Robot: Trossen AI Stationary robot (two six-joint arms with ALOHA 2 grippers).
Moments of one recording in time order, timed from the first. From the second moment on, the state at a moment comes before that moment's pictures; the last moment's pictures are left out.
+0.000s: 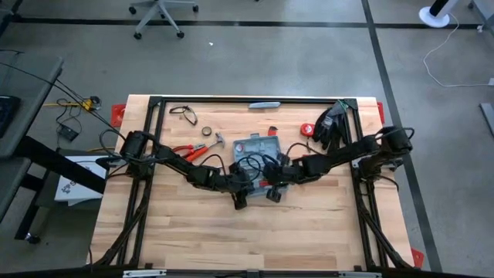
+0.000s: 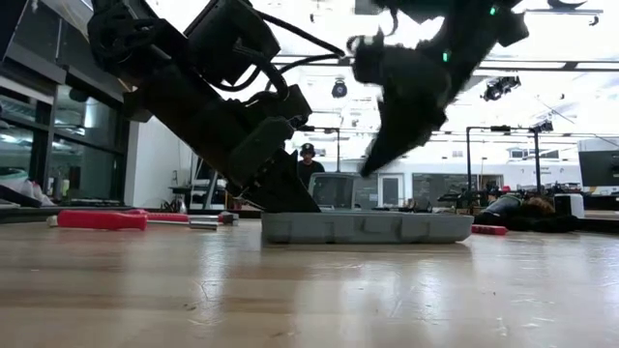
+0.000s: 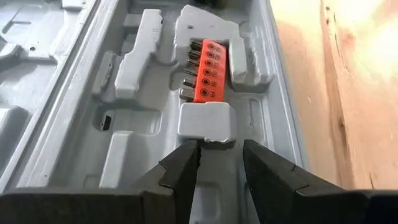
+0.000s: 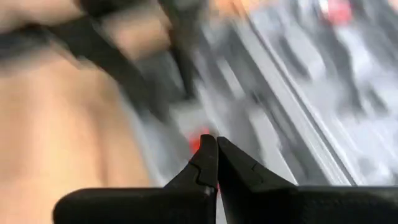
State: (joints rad) left arm -0.21 1.93 0.85 0.39 -0.28 -0.28; right arm 0.19 1.69 0.98 -0.24 0.23 0.38
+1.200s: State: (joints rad) left arm -0.28 1.64 0.52 0.78 -0.31 -0.30; right arm 0.17 1.95 0.70 1.01 -0.11 0.64
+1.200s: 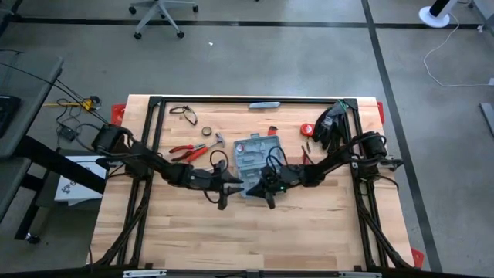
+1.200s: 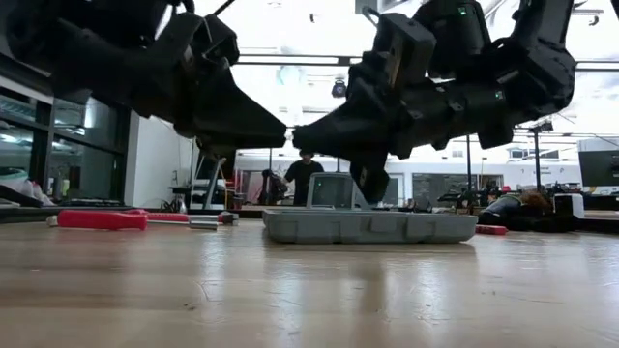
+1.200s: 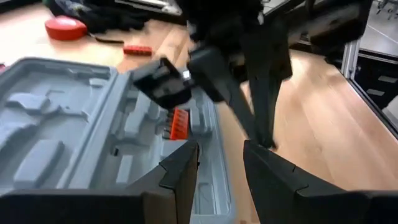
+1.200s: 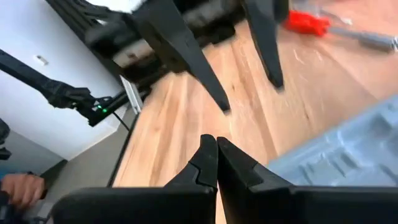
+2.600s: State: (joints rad) left arm -0.29 1.63 0.52 0.72 -0.33 -0.29; right arm 0.13 2.01 0.74 1.09 -0.26 0.79
